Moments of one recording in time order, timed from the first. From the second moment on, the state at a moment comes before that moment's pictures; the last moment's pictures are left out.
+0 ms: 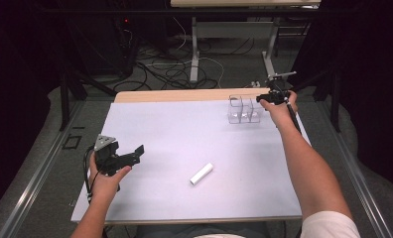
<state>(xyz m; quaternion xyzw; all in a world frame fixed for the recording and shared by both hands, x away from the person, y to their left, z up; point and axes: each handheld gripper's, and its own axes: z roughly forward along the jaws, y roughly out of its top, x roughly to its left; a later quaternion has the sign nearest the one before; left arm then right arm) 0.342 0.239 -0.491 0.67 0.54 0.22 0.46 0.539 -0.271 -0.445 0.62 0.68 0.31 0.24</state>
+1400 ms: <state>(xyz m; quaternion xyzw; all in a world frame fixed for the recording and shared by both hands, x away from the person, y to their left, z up) 0.343 0.238 -0.494 0.67 0.54 0.22 0.45 0.561 -0.270 -0.477 0.66 0.67 0.25 0.23</state>
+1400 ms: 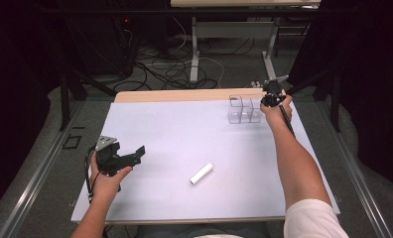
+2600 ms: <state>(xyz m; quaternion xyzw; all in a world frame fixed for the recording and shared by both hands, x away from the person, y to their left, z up) 0.352 0.230 -0.497 0.69 0.53 0.21 0.45 0.487 -0.250 -0.465 0.66 0.69 0.22 0.18</state>
